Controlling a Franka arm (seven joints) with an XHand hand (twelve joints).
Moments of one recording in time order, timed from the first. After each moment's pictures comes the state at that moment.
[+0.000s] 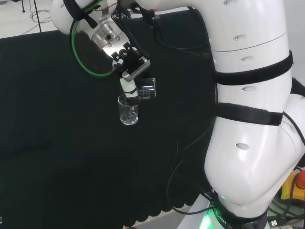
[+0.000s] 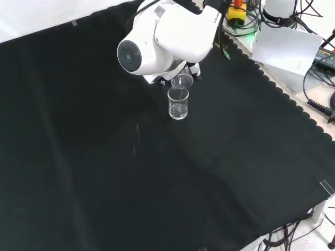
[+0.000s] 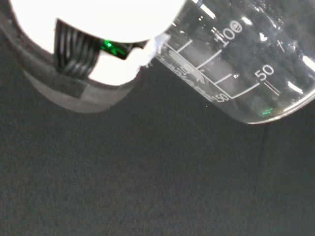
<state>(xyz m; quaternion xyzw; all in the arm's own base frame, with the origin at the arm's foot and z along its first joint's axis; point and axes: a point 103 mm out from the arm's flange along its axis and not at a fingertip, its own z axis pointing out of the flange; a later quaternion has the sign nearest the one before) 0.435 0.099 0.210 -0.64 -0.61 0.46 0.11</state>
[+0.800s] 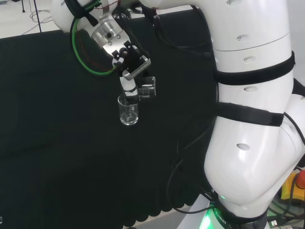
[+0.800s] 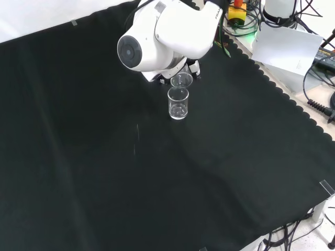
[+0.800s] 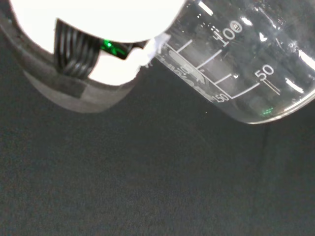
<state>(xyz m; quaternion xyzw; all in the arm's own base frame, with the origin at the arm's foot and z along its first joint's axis) 0.435 0.098 0.215 -0.65 -0.61 0.44 0.11</state>
